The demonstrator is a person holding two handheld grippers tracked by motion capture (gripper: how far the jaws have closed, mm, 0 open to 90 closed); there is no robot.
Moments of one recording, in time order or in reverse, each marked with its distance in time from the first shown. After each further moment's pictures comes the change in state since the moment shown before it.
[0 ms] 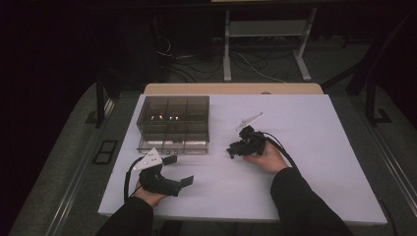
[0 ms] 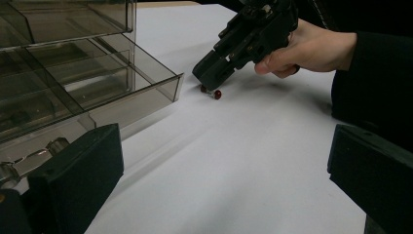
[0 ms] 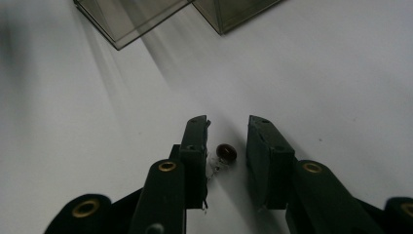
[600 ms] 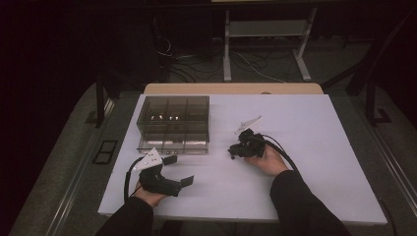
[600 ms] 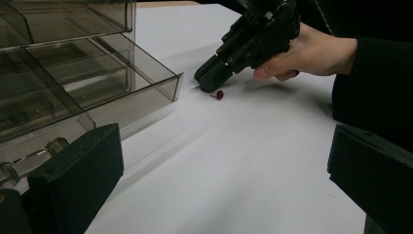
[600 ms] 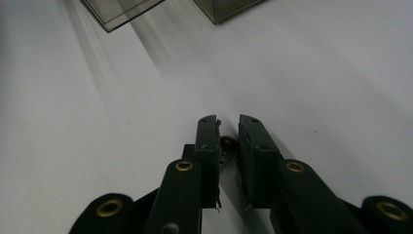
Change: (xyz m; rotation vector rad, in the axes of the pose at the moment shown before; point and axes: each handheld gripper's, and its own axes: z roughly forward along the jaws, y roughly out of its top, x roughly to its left) left arm 0.000 0.000 0.000 0.001 0.000 0.000; right arm 0.006 -0.006 0.001 -0.003 -0.060 -0.035
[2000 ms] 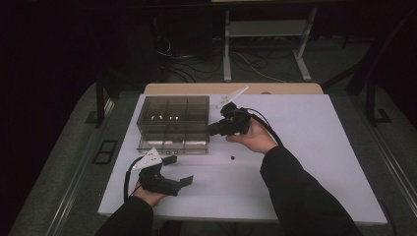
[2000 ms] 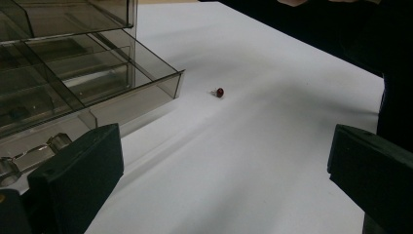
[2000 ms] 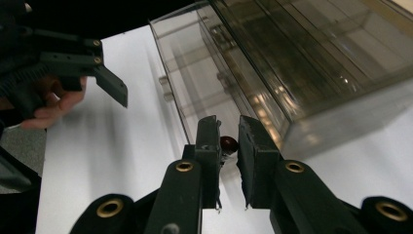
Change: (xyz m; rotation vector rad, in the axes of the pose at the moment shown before) left arm 0.003 0.000 -0.001 0.004 -0.006 -0.015; right arm 0.034 0.107 -0.042 -0.093 0.155 -0.136
